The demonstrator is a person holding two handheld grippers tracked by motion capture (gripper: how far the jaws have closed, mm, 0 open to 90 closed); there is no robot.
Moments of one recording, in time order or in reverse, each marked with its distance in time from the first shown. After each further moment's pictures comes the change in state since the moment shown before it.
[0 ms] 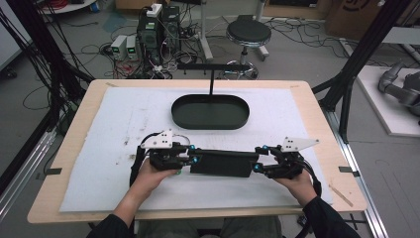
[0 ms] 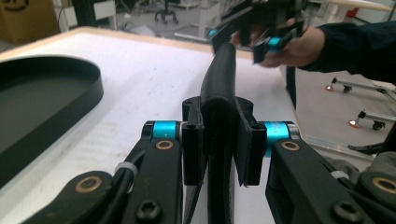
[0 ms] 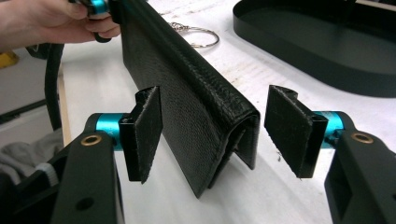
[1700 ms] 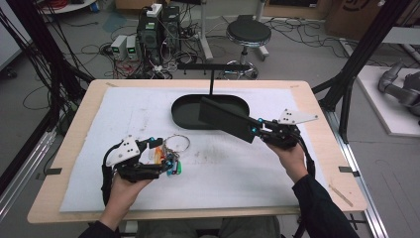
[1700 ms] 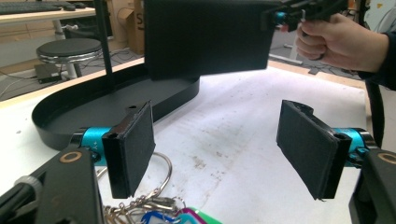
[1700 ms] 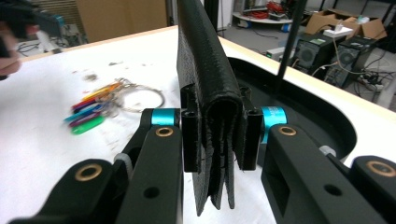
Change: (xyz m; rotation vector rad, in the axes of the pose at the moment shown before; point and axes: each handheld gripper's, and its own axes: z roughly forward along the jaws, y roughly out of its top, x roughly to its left) left arm -0.037 -0.005 -0.073 -0.061 0.442 -0.048; right arm -0.033 0.061 0.013 -0.131 -0.156 -0.097
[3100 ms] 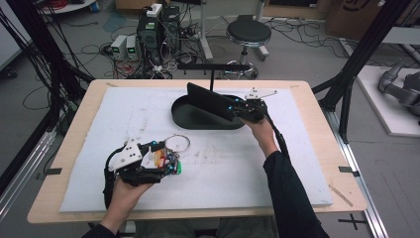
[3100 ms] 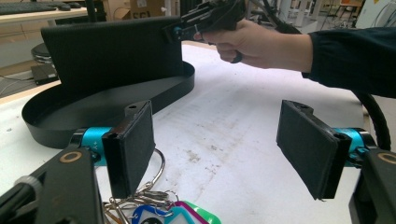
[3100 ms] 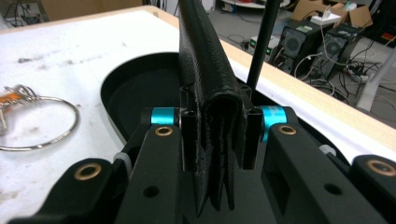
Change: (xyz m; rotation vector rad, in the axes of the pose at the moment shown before) left arm -0.007 -0.008 0.002 0.005 -0.019 0.018; right arm -0.058 0.008 0.119 0.075 -0.056 -0.019
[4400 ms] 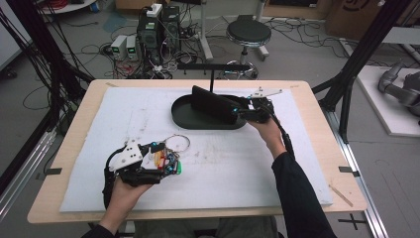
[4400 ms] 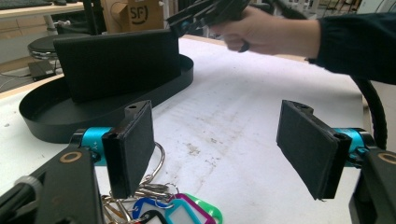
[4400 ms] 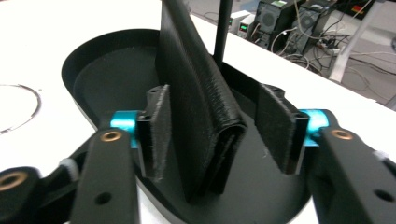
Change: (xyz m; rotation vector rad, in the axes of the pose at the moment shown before) left arm 0.002 -0.003 0.000 0.022 -0.006 0.009; right arm -0.007 0.000 -0.018 0.071 -0.107 0.042
